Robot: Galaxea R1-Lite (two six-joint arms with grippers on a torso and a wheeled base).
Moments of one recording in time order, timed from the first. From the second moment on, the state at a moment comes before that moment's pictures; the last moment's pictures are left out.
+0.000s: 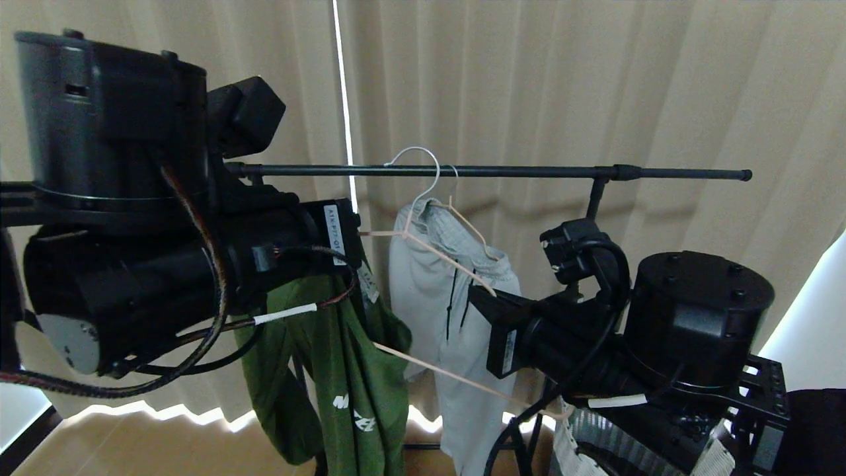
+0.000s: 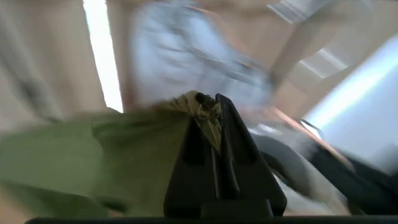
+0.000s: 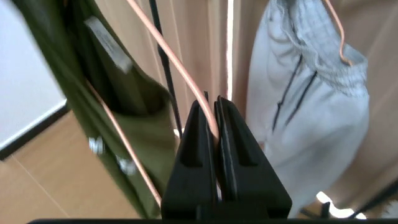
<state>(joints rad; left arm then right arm) -0.76 1.49 -1.08 -0.13 0.35 -0.31 0.87 1.72 -0.68 -0.87 -0.29 0.25</state>
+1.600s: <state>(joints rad) -0.74 1.19 -0.57 -0.50 0.11 0.28 0.84 1.63 -0.59 -0.88 -0.29 0.21</state>
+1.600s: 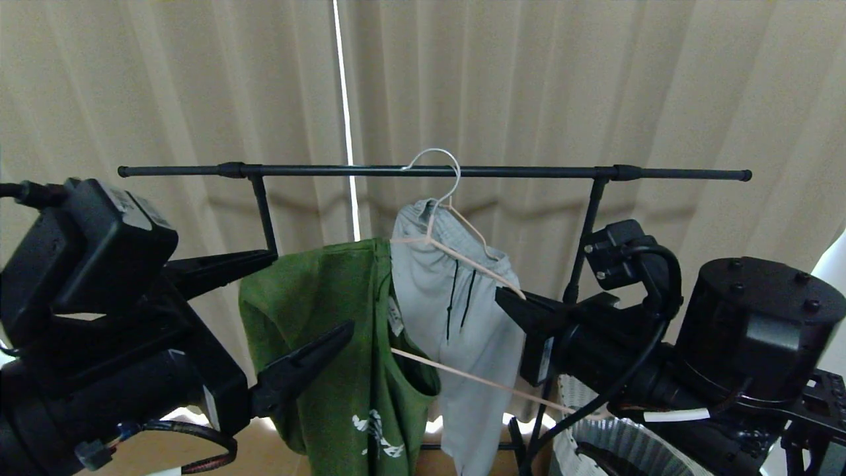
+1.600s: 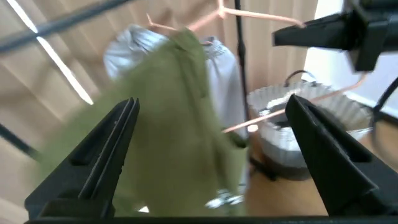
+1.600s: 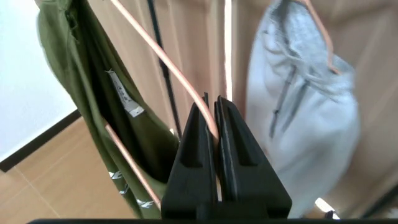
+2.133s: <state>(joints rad) -0.59 1.17 -0.55 -0.50 0.01 0.62 0.80 1.57 -0.54 -0.89 -0.20 0.15</state>
